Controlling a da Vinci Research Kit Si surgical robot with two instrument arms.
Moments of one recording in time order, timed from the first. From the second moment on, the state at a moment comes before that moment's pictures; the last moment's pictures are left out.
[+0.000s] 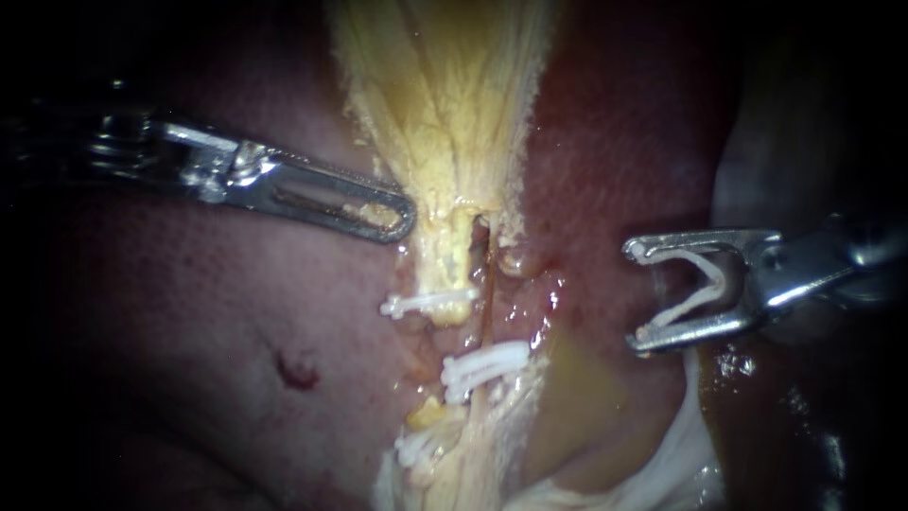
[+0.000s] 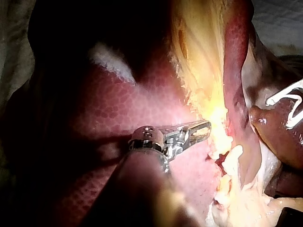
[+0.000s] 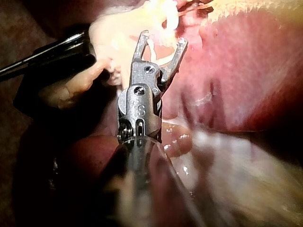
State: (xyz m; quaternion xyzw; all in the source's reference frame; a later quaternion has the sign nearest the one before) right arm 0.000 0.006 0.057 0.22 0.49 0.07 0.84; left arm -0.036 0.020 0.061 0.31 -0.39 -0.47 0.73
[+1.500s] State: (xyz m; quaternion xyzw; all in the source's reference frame) right arm 0.010 0.007 0.067 0.31 0.51 0.16 0.78; left arm -0.029 0.022 0.056 0.30 -0.39 -0.48 0.73
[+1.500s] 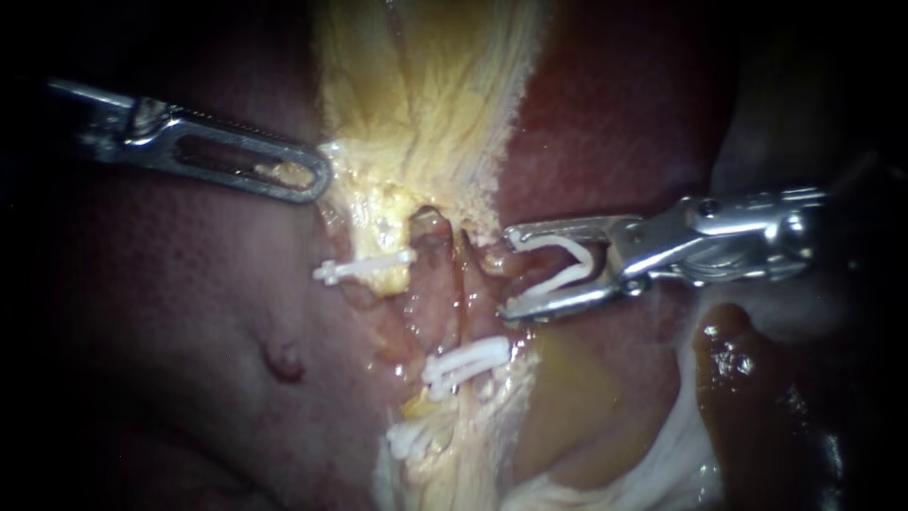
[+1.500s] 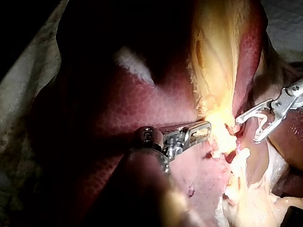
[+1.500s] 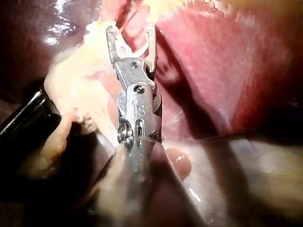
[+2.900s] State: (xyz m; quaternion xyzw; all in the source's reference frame) right arm 0.015 0.007 0.066 0.41 0.59 0.18 0.66; left arm -0.029 0.022 0.057 0.29 -0.39 -0.48 0.73
